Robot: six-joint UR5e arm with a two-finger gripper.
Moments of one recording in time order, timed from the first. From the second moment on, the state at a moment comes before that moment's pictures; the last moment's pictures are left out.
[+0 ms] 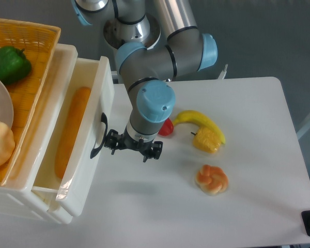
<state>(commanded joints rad) 2.35 -1.94 -1.57 -1.27 1.33 0.51</state>
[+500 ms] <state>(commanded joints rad) 2.32 -1.93 -1.57 -1.27 1.34 0.51</state>
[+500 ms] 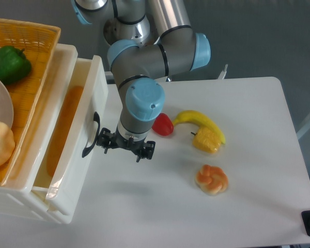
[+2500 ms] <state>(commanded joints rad) 2.28 -1.93 -1.57 -1.26 1.34 0.51</state>
